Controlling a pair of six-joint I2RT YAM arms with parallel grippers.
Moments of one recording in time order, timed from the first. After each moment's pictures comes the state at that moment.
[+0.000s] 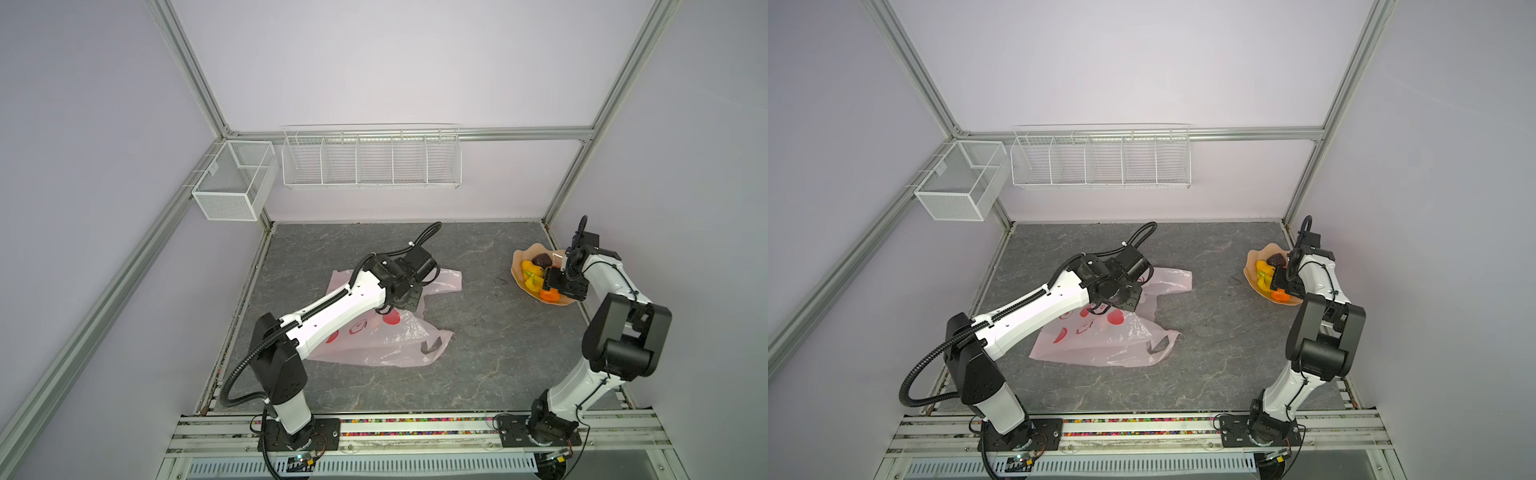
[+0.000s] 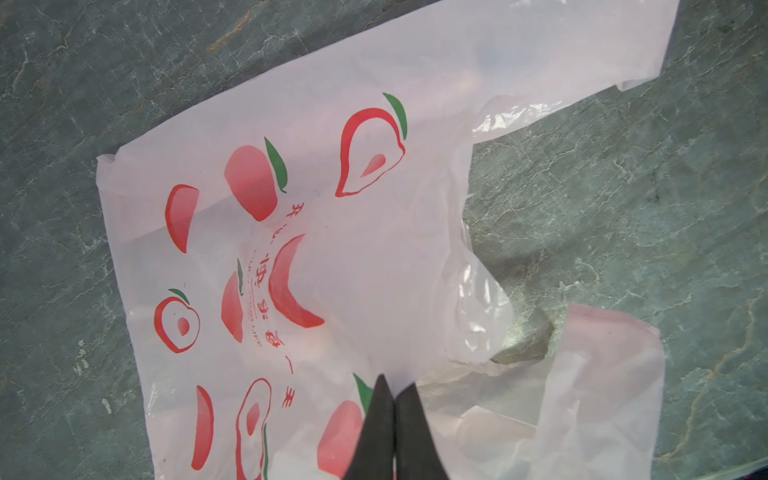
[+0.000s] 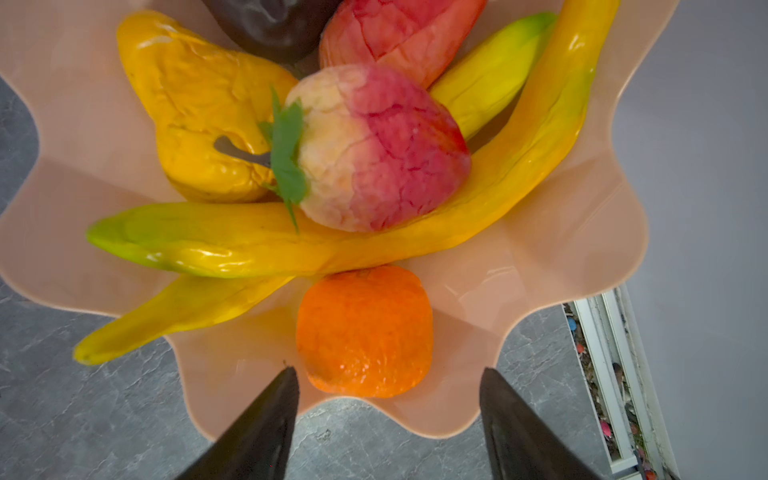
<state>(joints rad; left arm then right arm) -0.92 1.72 1.63 -1.10 -0.25 -0.44 -0.33 1.77 1.37 -0.88 0.04 0.05</state>
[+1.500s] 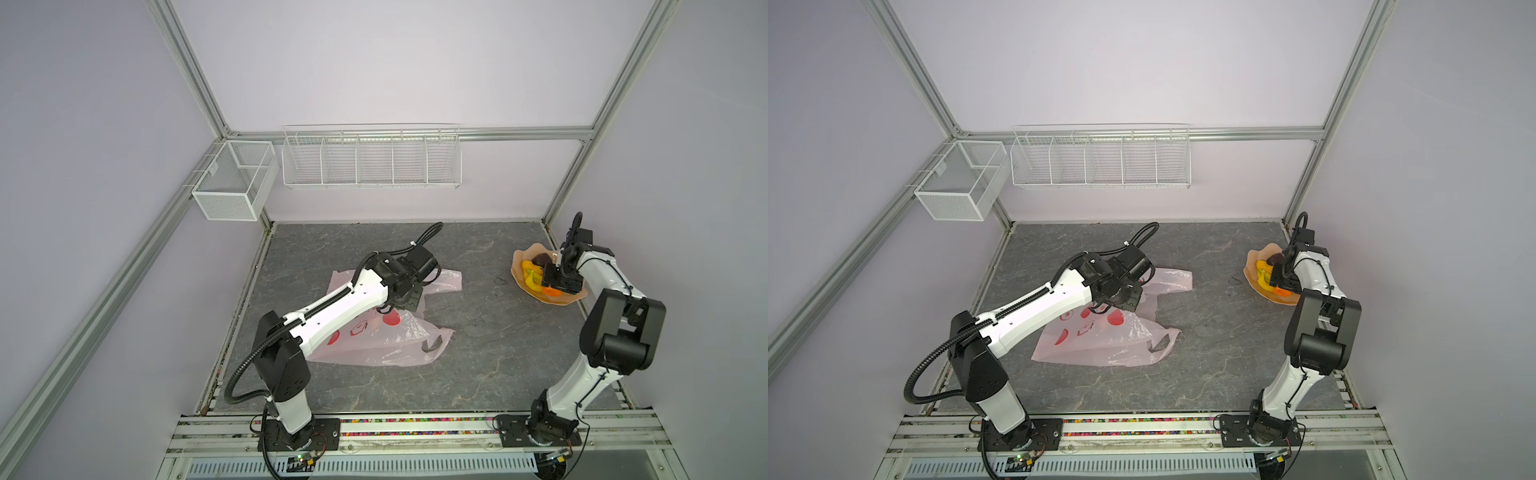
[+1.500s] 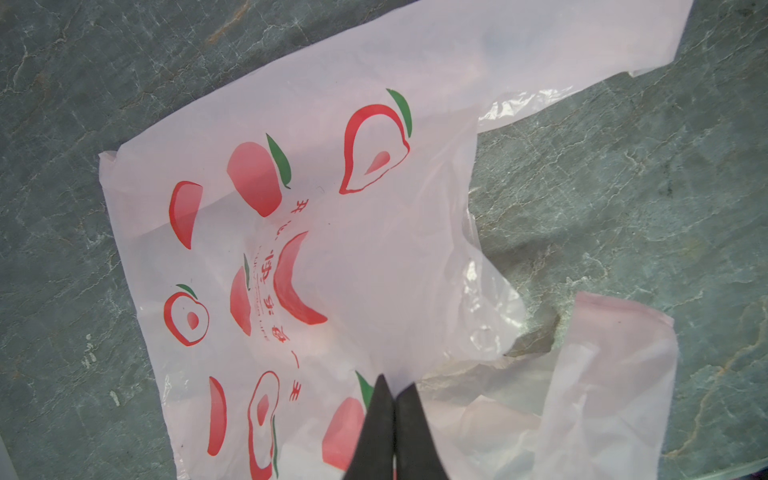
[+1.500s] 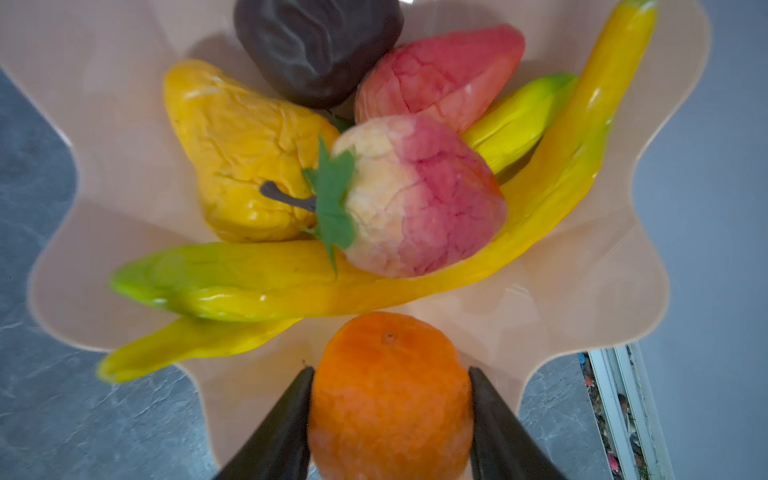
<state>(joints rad) -0.92 1.74 1.65 -1.13 -0.25 -0.44 -0.30 1.77 1.40 -0.85 0.05 0.06</state>
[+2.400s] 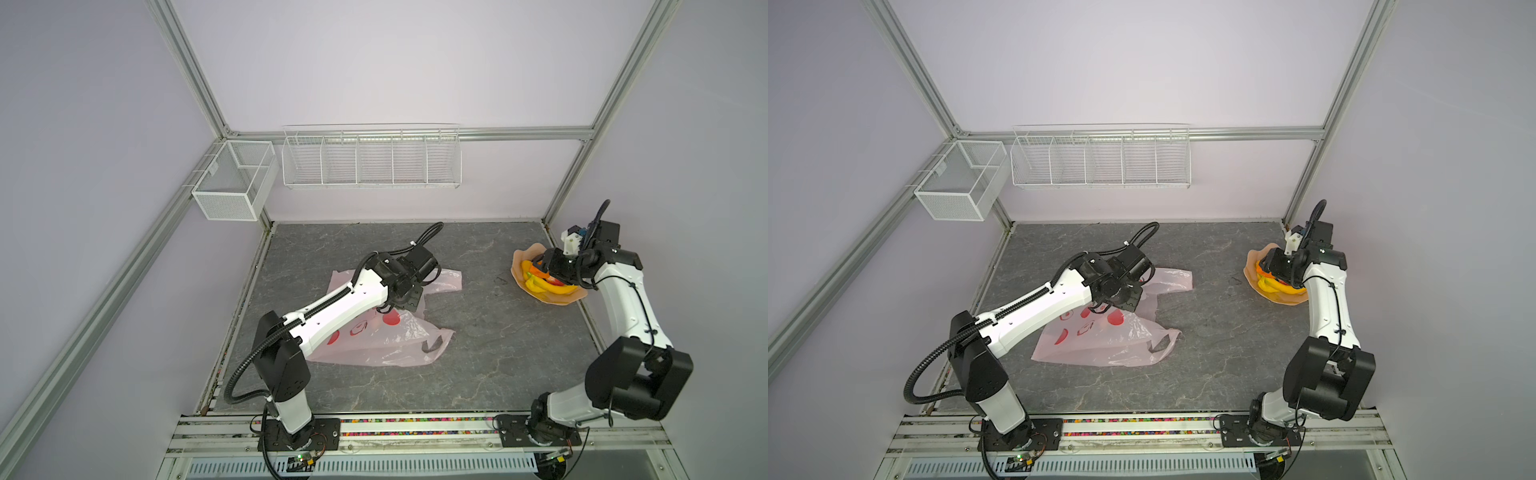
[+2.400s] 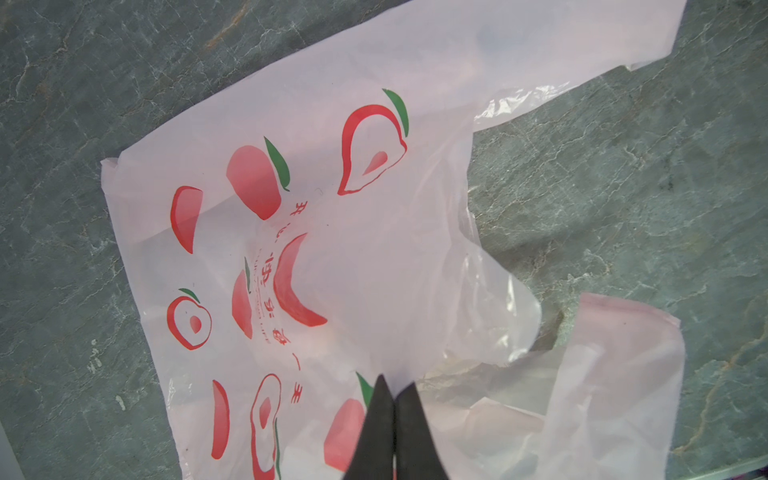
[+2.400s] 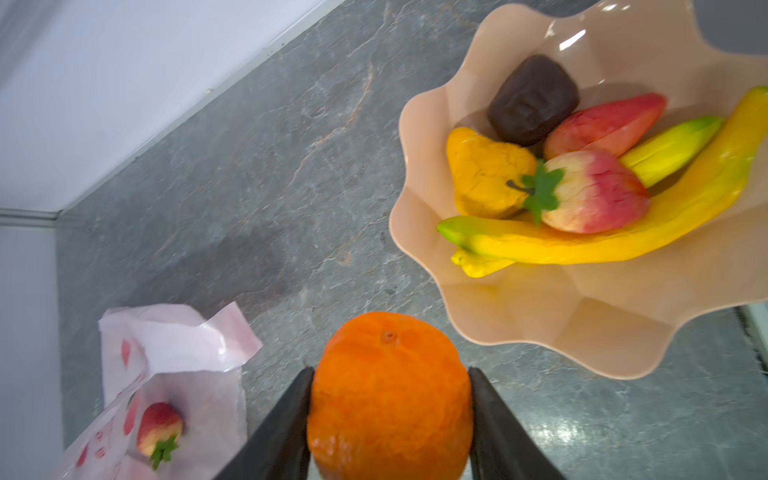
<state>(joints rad) -0.92 1.74 1.65 -1.13 -0.25 -0.42 -0.30 1.48 1.35 -0.88 -0.42 0.19</state>
